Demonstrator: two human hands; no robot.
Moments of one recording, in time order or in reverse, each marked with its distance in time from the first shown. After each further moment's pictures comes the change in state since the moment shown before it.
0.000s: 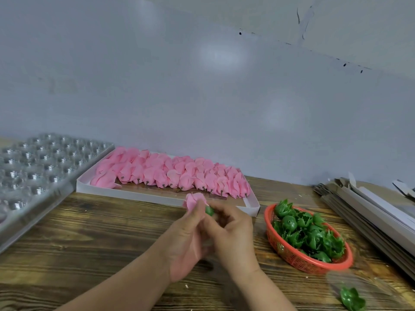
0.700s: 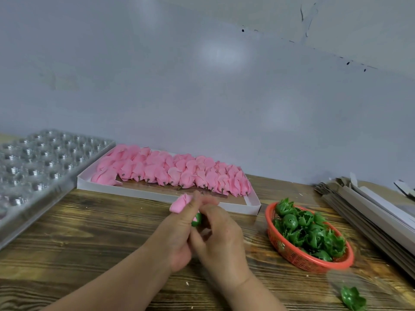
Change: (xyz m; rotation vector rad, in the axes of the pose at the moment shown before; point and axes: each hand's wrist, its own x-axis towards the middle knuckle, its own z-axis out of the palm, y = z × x) left_hand 0.001 0.009 0.001 0.013 0.241 0.102; right_hand -0.014 0.010 0.011 -0.622 0.006 -0.450
